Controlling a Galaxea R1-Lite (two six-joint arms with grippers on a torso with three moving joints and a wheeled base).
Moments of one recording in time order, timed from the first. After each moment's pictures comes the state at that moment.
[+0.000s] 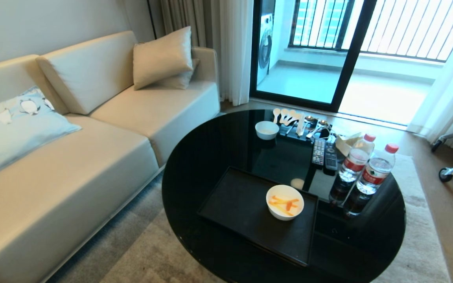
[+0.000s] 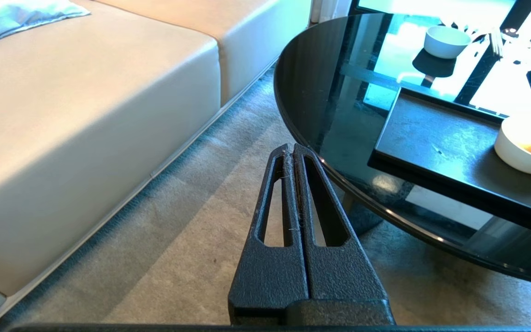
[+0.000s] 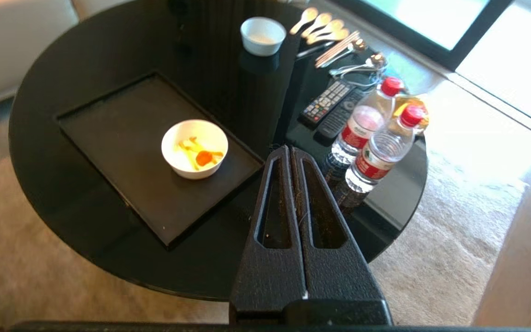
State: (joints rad) left arm 0.00 0.00 0.00 -0.01 0.01 -0.09; right arm 0.01 0.74 -0.61 0.02 0.23 -0.26
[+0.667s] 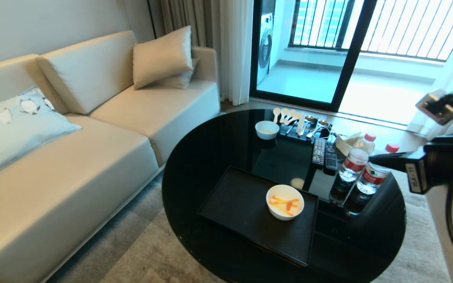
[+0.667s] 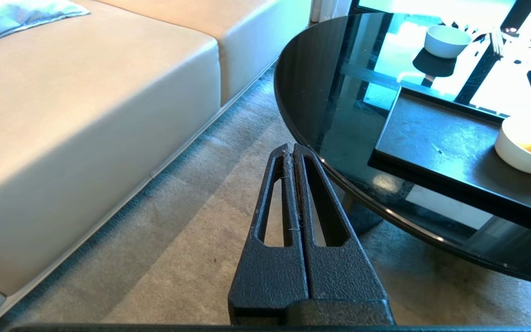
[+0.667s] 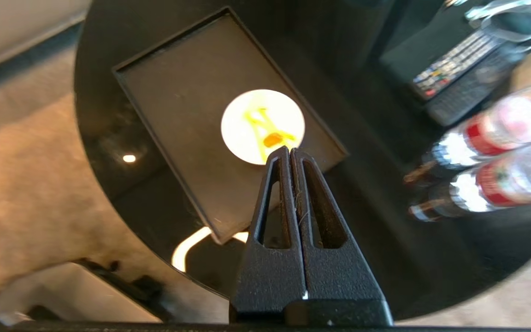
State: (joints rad) left arm 0.00 0.00 0.00 -0.01 0.01 -0.08; right arm 0.22 1.34 -0.92 0.03 0.23 -0.17
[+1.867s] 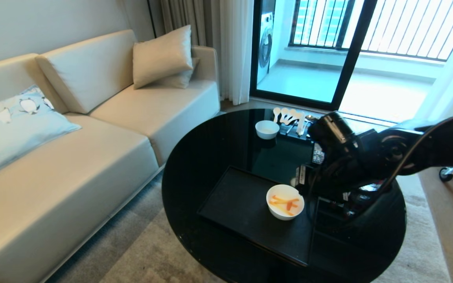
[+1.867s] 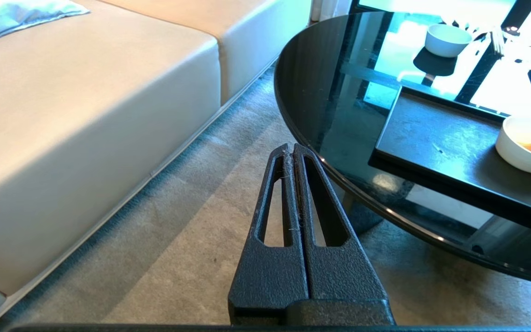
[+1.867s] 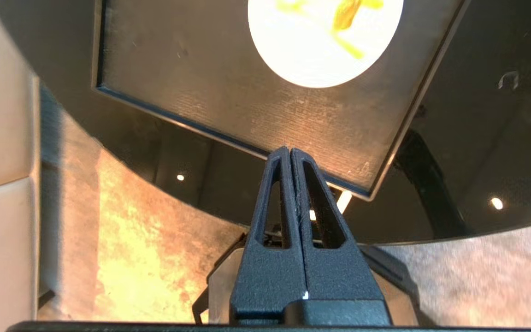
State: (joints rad) left arm 0.00 0.00 0.00 -0.01 0.01 -0.09; right arm 0.52 1.90 -1.32 0.35 -0.07 0.69
